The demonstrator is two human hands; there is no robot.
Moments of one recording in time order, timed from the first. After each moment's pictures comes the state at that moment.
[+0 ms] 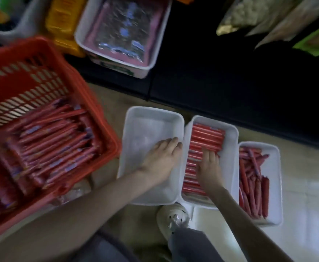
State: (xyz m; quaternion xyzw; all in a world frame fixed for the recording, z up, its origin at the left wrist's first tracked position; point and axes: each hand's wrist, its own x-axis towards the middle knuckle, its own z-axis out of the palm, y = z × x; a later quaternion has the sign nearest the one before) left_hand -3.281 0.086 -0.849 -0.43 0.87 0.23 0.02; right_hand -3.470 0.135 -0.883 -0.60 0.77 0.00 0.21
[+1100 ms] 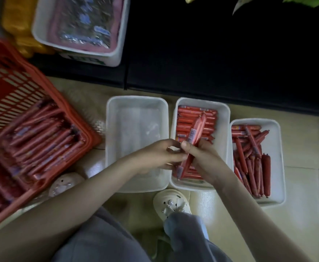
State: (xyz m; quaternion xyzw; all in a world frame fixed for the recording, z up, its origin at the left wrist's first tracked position) left_hand -3.321 0.081 -0.802 -0.45 0.41 0.80 0.01; right_hand -3.476 0.125 -0.807 -0.18 0.61 -0.34 0.69
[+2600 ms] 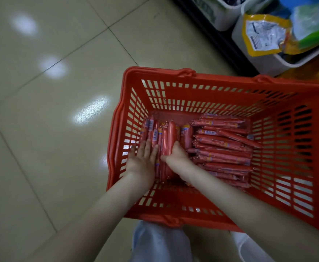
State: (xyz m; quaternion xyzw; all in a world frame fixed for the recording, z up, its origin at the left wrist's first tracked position) left_hand -2.870 0.187 -0.869 -0.71 0.48 0.35 0.37; right_hand -2.946 0.109 -0.911 -0.60 0.52 0.17 0.58
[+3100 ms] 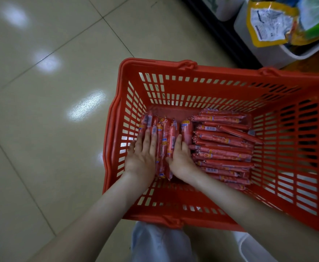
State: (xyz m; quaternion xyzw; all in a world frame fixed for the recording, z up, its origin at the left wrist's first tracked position) left_hand -2.874 0.190 -0.879 -0.78 0.46 0.30 0.29; right_hand -2.964 0.115 -0.915 -0.70 0.46 0.22 0.49
